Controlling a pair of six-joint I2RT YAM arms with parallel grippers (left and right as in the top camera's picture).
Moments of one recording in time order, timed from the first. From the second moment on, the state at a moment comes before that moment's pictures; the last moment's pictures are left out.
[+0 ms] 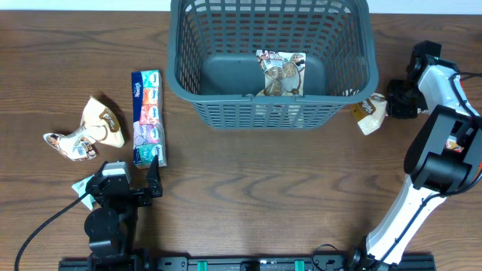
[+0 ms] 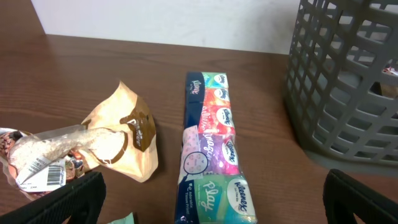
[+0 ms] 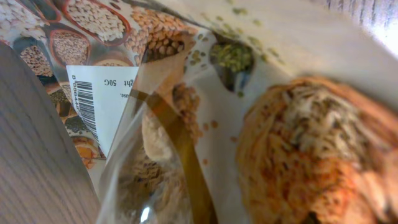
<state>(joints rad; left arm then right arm) 0.11 0.01 0.11 -0.34 0.06 -0.04 -0.33 2.24 1.70 -0.91 0.05 1.36</state>
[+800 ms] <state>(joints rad) 0.10 0.01 0.11 -0.34 0.06 -0.04 -0.14 1.78 2.46 -0.84 -0.14 0.89</state>
